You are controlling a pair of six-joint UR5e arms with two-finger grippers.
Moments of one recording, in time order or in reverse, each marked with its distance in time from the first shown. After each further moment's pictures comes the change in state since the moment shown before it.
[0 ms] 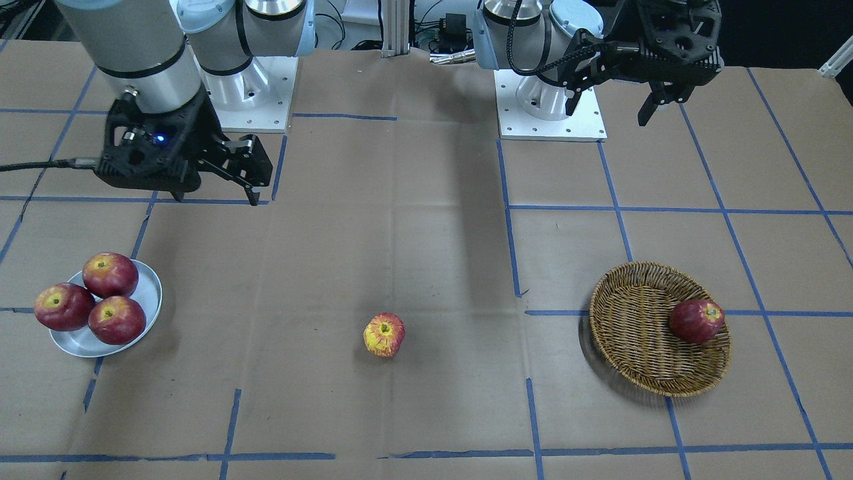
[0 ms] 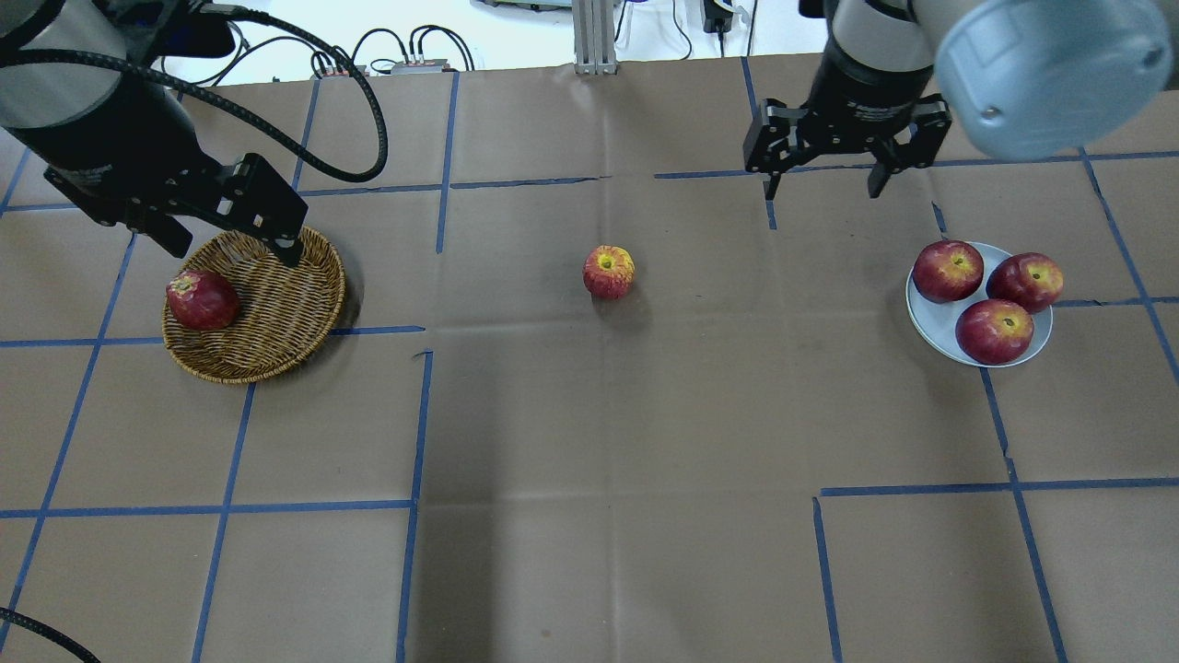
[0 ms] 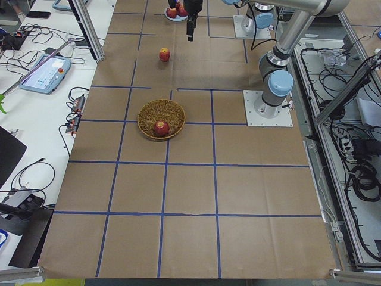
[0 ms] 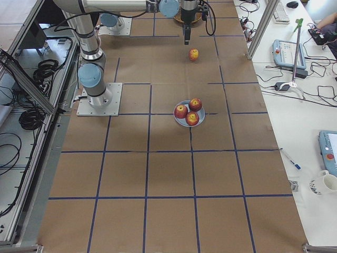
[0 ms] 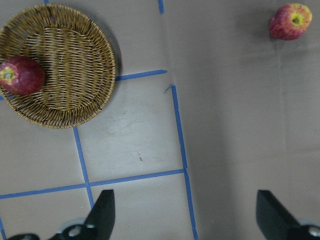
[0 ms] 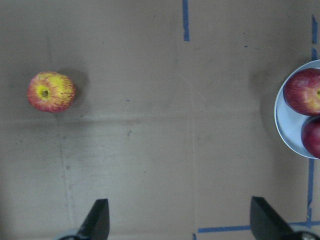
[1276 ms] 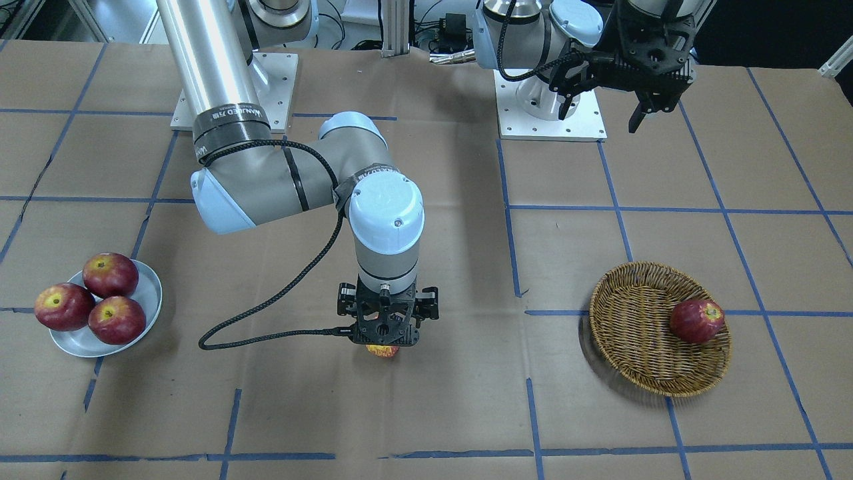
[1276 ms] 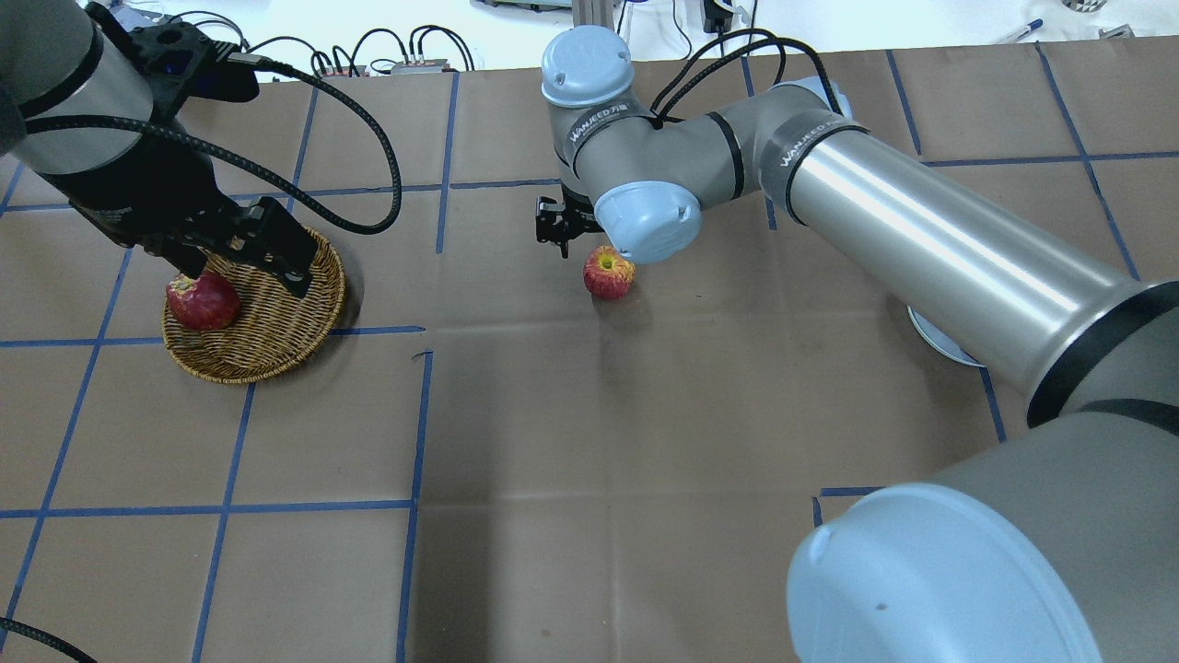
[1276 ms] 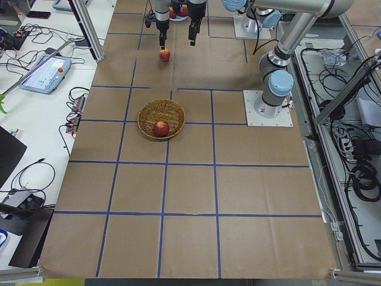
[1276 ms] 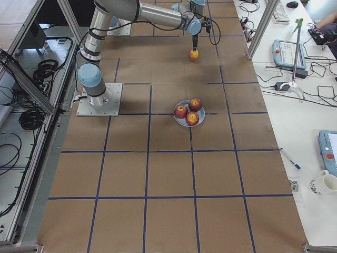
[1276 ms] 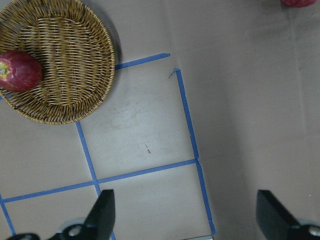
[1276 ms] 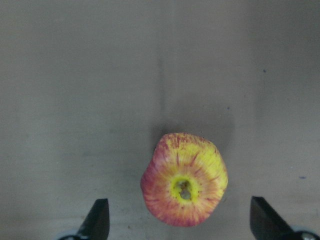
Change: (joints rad) left arm -0.006 0.016 -0.058 0.053 0.008 0.071; right arm 0.250 0.449 -0.032 -0.448 -0.005 0.259
